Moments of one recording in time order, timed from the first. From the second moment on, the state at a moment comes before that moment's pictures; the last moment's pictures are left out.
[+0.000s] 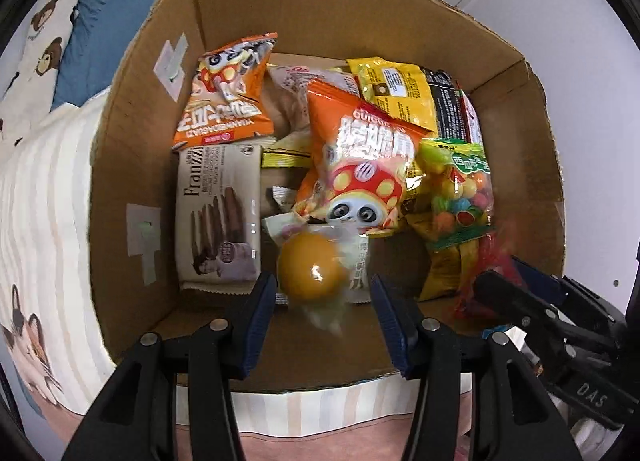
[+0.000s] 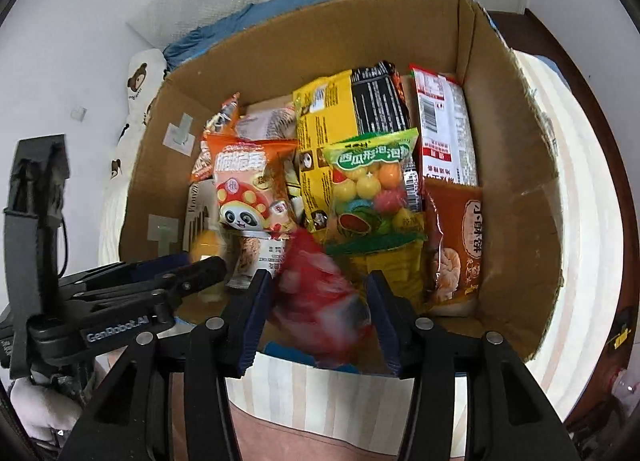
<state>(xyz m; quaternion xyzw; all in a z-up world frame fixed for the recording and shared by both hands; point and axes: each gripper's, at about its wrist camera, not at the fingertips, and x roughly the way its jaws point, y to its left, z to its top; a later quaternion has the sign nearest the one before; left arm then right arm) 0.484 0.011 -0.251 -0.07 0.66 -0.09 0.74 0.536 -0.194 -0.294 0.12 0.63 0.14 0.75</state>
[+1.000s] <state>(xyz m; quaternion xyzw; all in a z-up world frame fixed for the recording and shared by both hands) 0.454 0.019 -0.185 -0.01 0.58 -0.03 0.81 0.509 -0.216 -0.246 0.05 0.57 0.05 0.82</state>
